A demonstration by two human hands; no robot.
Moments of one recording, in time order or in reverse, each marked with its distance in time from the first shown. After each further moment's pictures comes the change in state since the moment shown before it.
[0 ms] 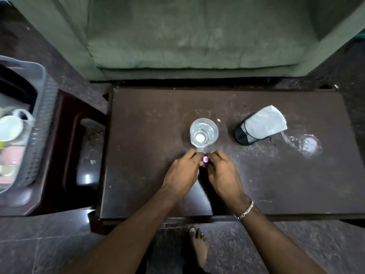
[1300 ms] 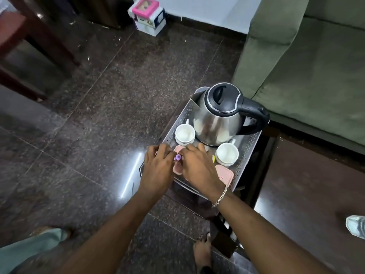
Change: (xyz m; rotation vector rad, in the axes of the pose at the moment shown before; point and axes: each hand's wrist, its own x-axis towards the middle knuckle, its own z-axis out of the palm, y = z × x) left_hand -0.254 -0.366 -0.327 0.342 0.465 -0.484; right_hand 0.056 -0.552 0.184 -0.183 -0.402 -0.628
